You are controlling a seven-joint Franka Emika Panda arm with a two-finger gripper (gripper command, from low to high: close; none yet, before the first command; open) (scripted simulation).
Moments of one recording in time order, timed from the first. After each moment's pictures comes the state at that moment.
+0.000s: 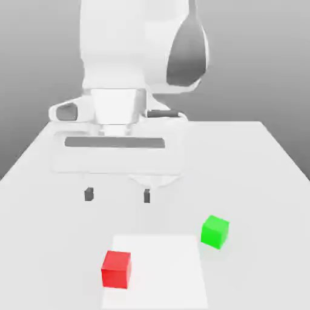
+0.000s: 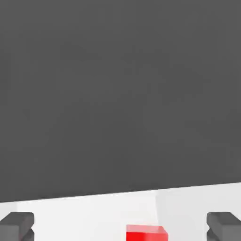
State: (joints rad) arm -0.03 -0.05 -0.11 -2.55 0.04 2.65 0.72
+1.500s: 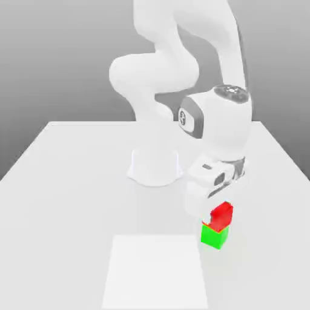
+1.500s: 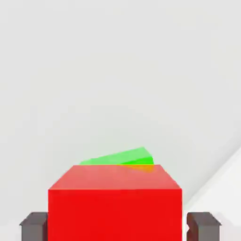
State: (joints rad) arm 0.32 0.00 0.15 -2.92 -0.01 2.92 0.48
